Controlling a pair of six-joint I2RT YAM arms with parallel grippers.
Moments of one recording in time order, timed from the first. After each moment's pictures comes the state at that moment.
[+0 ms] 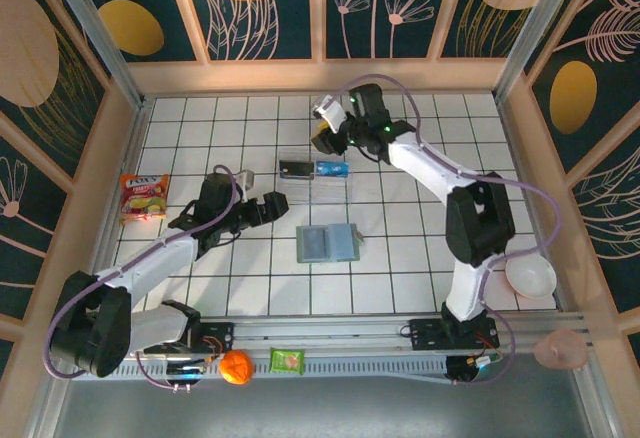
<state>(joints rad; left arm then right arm) -0.40 1.20 0.57 -0.03 0.38 -0.71 0.52 1.82 1.46 -0.19 -0.45 -0.27</state>
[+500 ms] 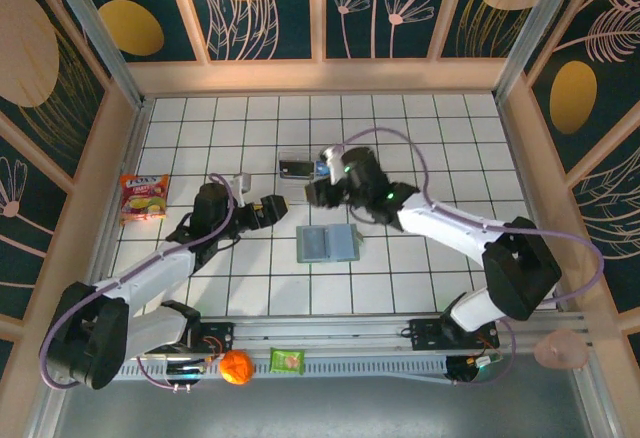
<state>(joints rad) -0.40 1.13 0.43 0.17 0.41 -0.74 0.82 1.49 0.95 -0.08 -0.18 0.35</state>
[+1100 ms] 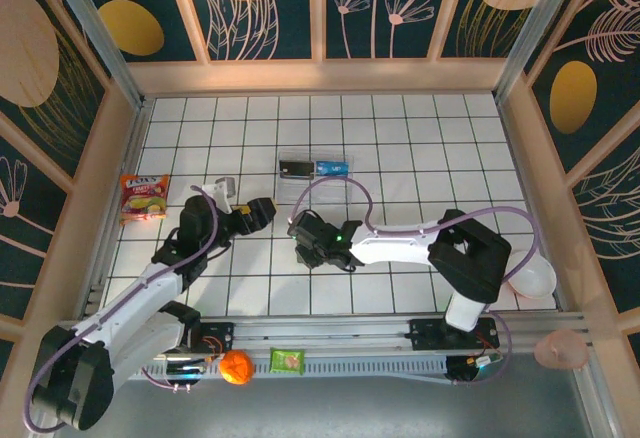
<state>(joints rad) -0.40 0.90 0.37 0.11 0.26 -0.73 1.13 1.72 0.97 -0.31 0.22 0.36</state>
